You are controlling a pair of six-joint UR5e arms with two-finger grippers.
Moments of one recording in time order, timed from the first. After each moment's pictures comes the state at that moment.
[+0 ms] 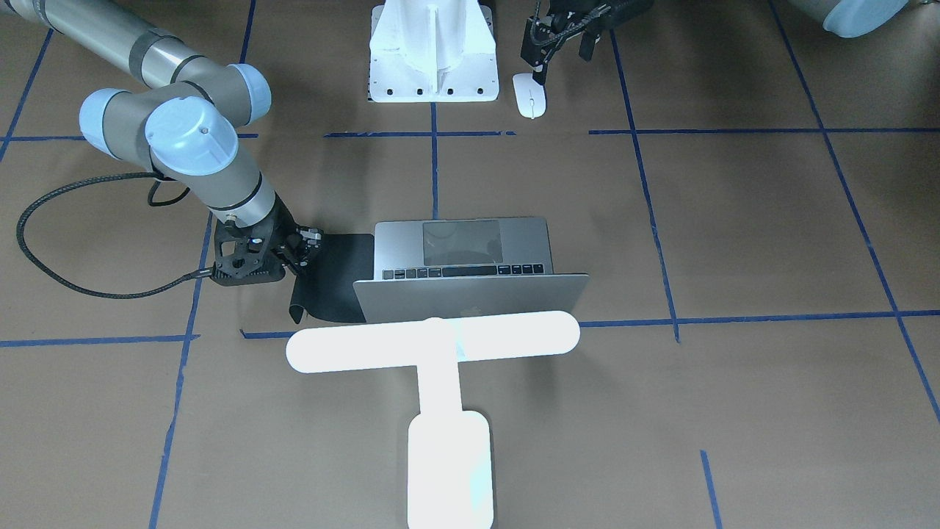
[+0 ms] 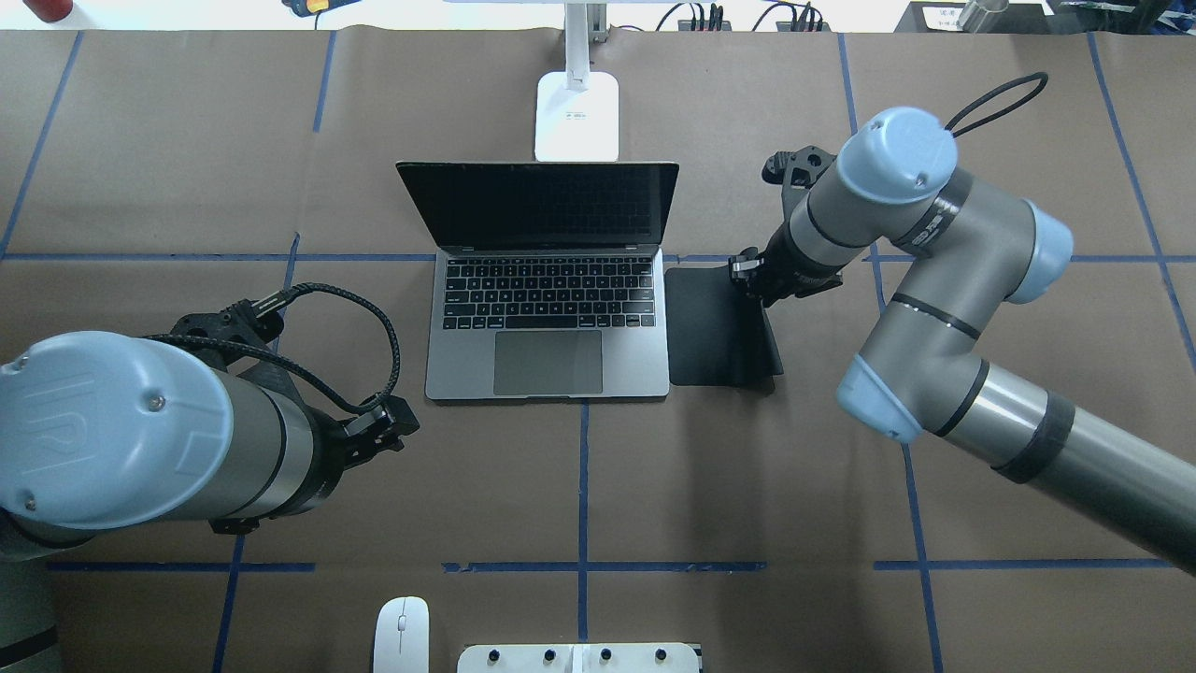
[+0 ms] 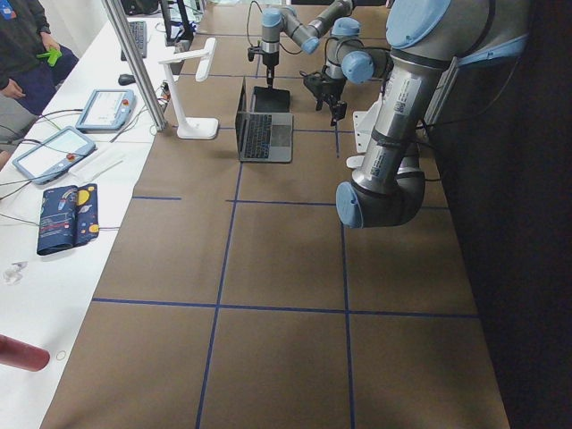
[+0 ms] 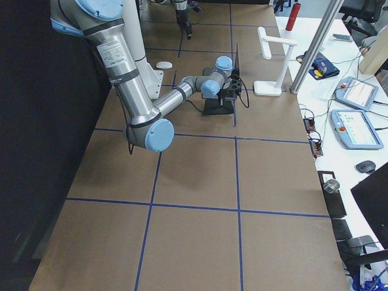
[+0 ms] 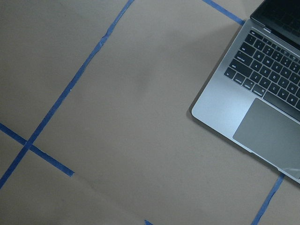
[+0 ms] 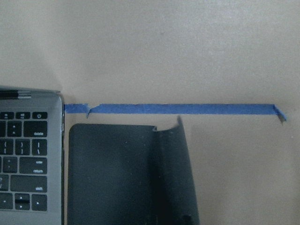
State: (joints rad) left arm -0.36 -2.04 -2.38 -1.05 -1.70 -1.88; right arm 0.74 -1.09 1.62 -1.32 2.08 1.07
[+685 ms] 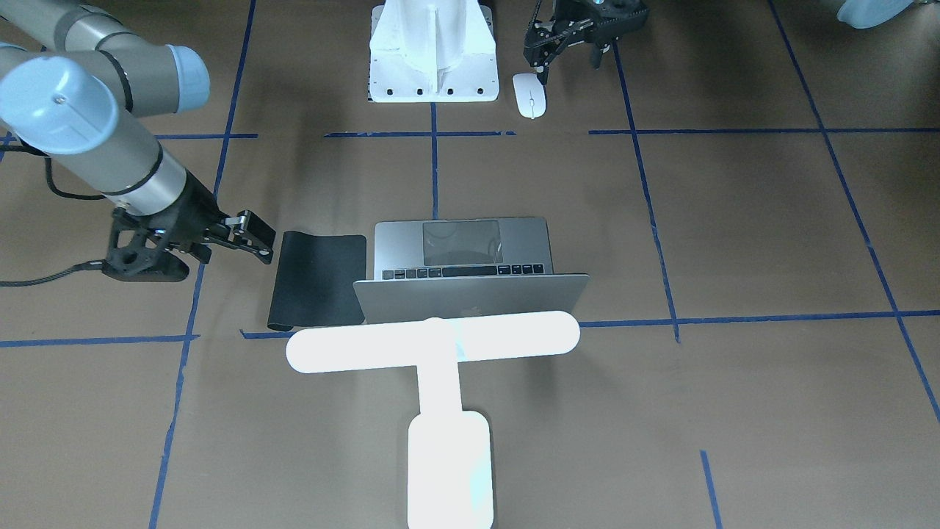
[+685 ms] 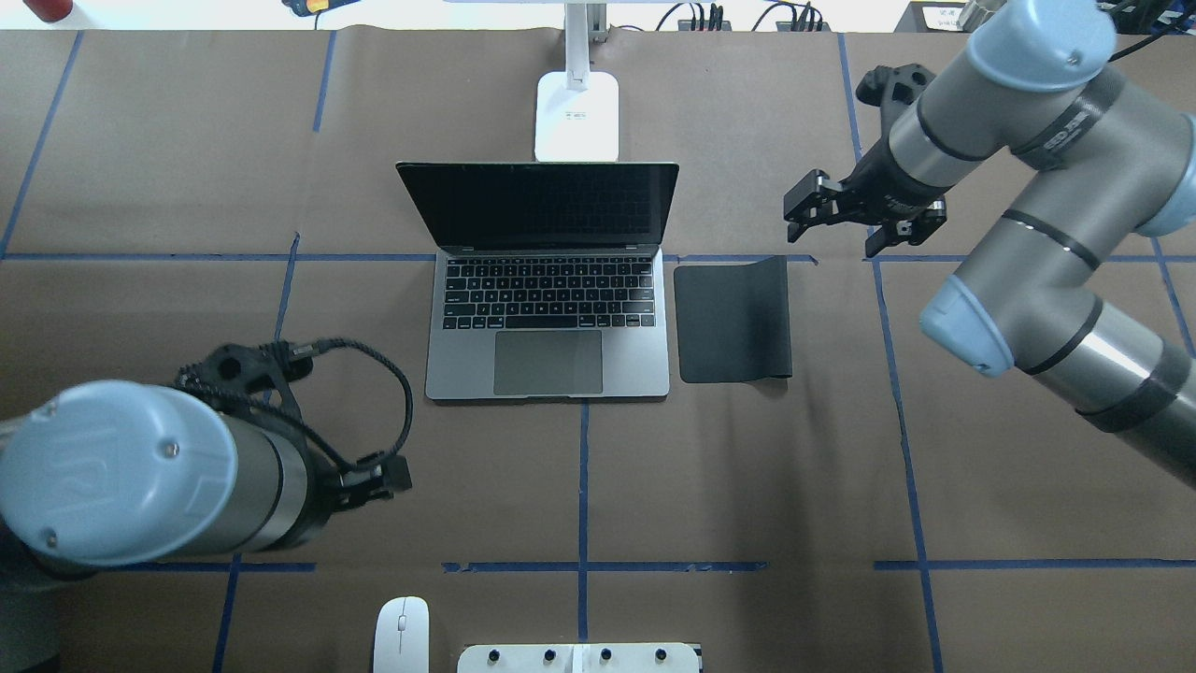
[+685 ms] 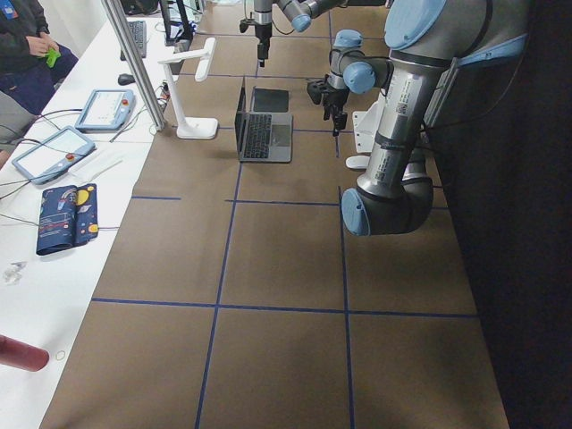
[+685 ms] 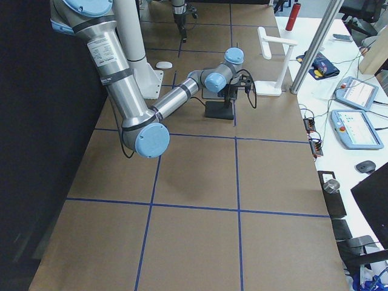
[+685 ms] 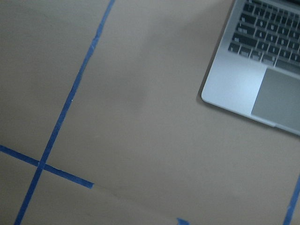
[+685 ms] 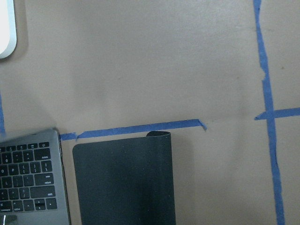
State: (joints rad) left arm -0.29 -1.91 -2.37 -1.19 -1.71 -1.63; right arm 0.91 -1.14 1.77 -1.50 2.22 1.06
